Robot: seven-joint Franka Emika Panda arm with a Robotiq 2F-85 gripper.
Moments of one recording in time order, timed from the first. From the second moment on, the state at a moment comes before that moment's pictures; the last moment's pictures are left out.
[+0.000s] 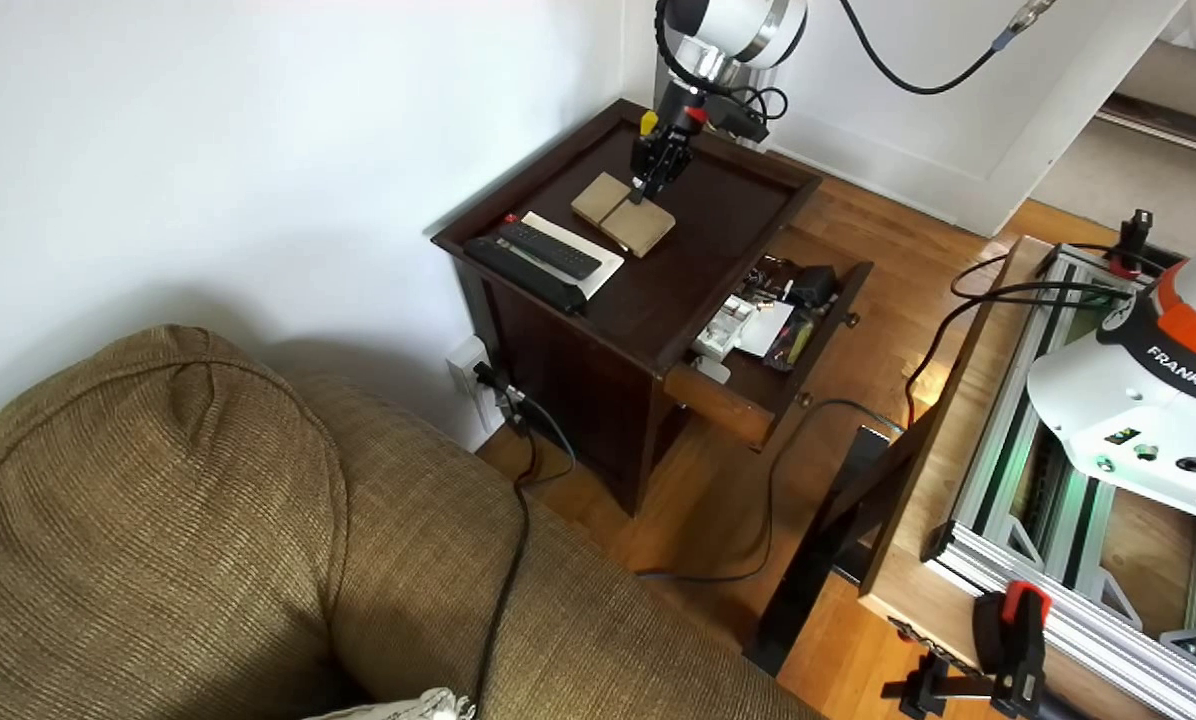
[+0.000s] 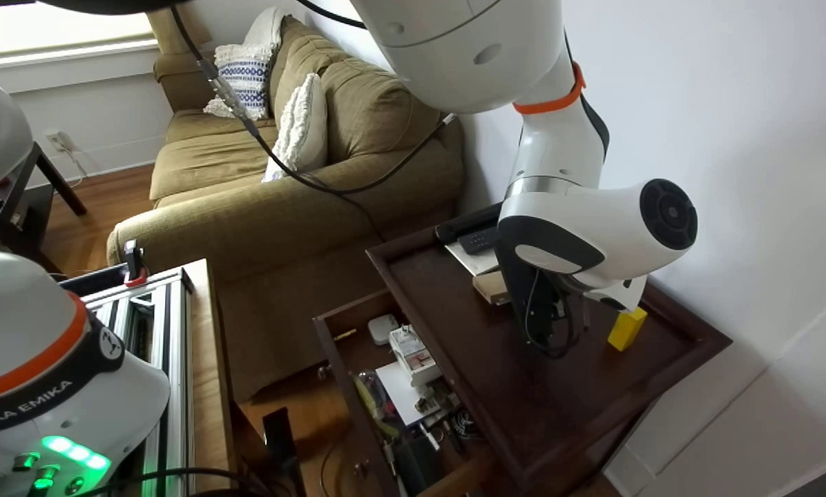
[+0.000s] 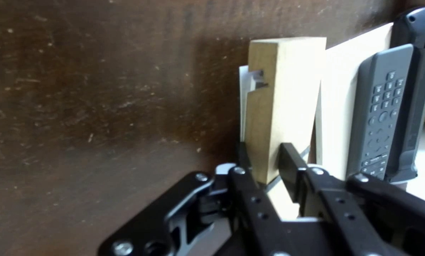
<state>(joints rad) -0.53 0.83 0.33 -1.83 0.54 2.51 -0.58</state>
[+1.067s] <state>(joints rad) -0.44 0.75 0.35 -1.85 0.65 2.51 -0.66</state>
